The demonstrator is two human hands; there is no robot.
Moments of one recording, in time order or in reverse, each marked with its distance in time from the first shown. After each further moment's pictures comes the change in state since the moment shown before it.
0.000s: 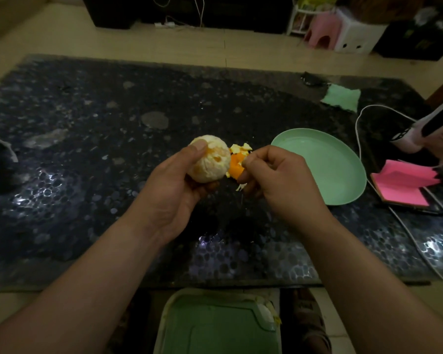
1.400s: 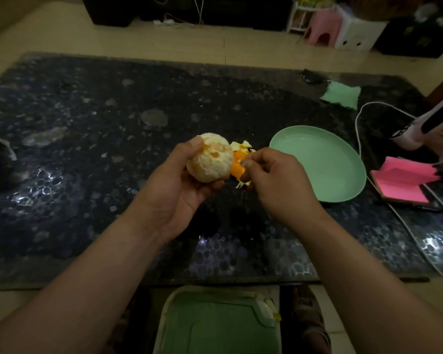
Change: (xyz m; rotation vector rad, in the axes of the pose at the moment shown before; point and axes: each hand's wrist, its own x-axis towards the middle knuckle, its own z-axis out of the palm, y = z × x) left_hand -0.009 0.004 0.005 -0.113 -0.047 -0.063; right_hand 0.014 0.023 0.004 -0.319 0.061 -0.081
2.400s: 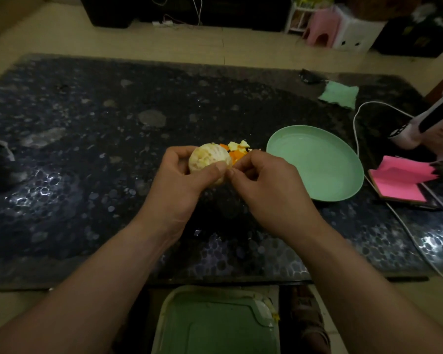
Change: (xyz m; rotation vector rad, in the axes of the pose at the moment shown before) left_hand 0.010 -0.022 -0.004 0.353 0.125 0.218; right_hand -0.024 -0.023 -0.004 -0.065 -0.026 -0.083
